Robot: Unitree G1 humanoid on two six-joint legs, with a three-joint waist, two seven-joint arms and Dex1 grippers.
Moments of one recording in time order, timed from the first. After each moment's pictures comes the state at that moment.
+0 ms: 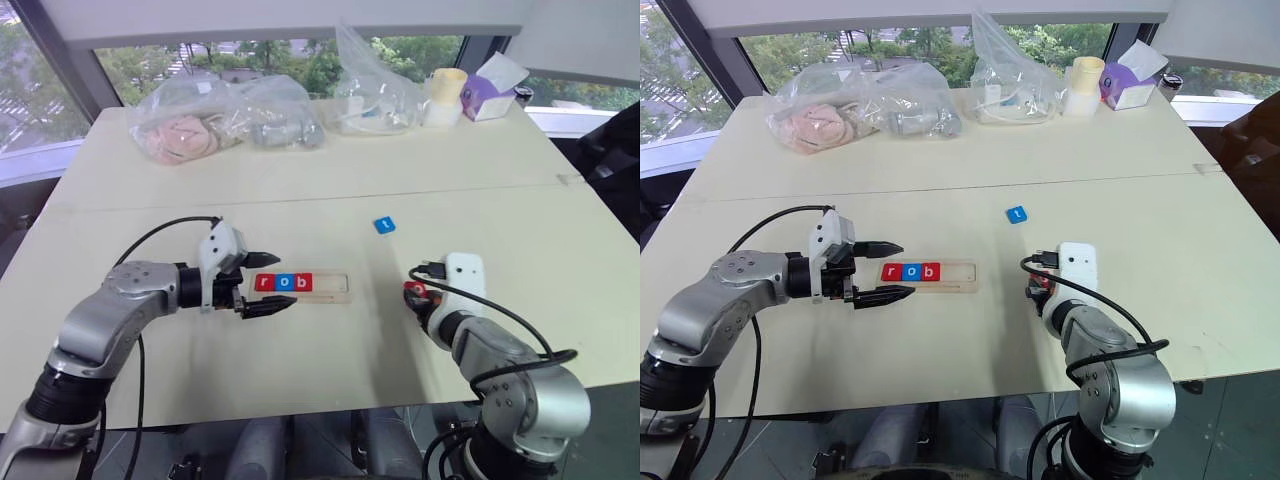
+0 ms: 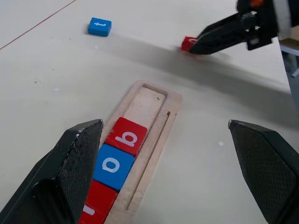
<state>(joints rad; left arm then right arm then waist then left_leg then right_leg) -0.31 0.74 -0.06 -0.31 -0.54 0.62 -0.98 -0.19 0.04 -0.18 -0.89 0.07 1.61 0.06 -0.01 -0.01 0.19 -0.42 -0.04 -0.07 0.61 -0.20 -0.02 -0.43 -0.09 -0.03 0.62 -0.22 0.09</state>
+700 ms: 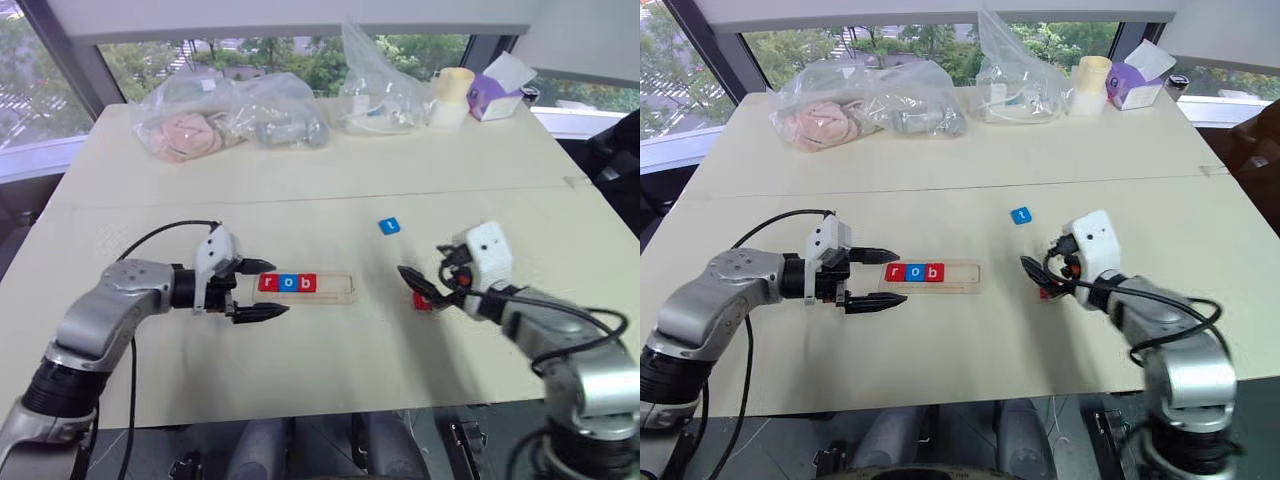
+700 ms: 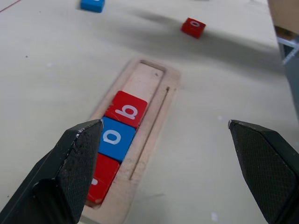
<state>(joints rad) -0.34 0.80 -0.08 -0.25 -0.52 0.61 -1.12 -0.12 -0.62 -0.21 -0.63 0.29 0.94 0.72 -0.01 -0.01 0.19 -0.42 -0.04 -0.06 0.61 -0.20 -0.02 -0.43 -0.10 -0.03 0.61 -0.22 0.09</state>
